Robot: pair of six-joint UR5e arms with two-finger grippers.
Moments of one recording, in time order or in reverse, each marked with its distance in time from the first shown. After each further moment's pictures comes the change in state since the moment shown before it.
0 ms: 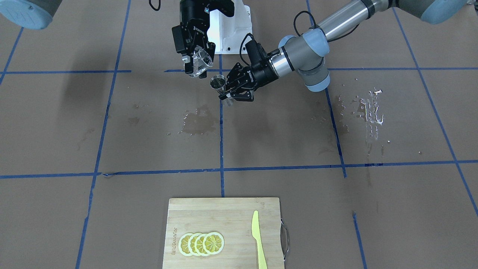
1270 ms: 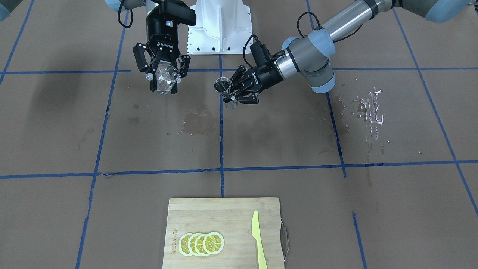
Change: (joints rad) left arm -0.039 0.015 -0.012 -0.003 -0.004 -0.014; right arm 0.092 -0.180 -0.003 0.346 0.028 0.108
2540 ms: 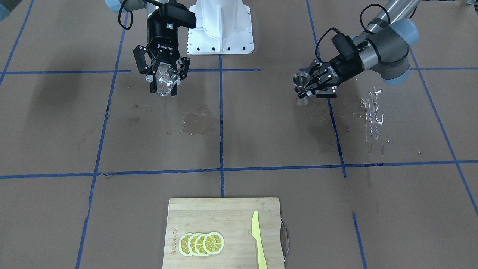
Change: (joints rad) left arm -0.164 0.421 -0.154 -0.244 -0.123 -0.004; right arm -0.002 -0.001 -0.012 0.002 -0.006 0.008
